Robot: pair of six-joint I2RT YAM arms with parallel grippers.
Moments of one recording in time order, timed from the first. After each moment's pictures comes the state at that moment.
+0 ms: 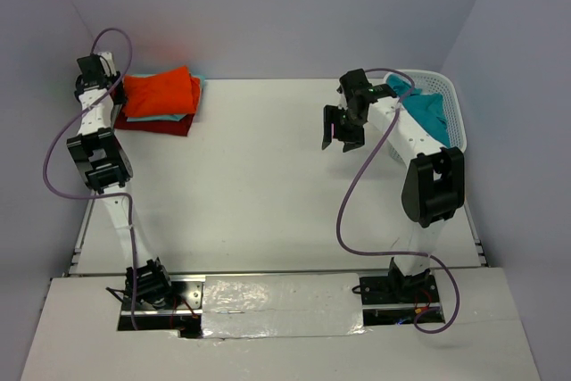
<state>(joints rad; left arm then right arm) 0.41 2.52 2.35 -0.50 0.02 0.13 0.28 1.83 1.62 -0.95 -0.14 0.33</state>
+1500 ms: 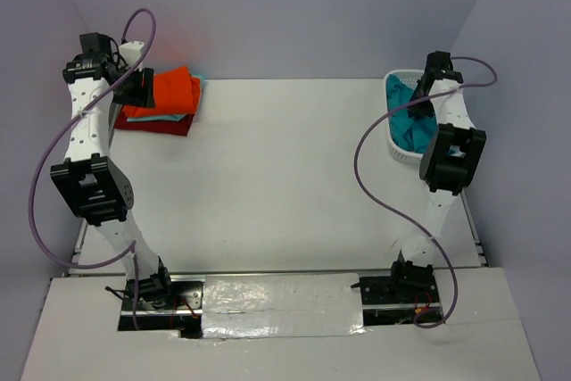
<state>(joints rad) 0.25 1.90 2.02 -1.02 0.27 0.33 -0.23 2.22 2.02 -0.84 0.08 0.29</state>
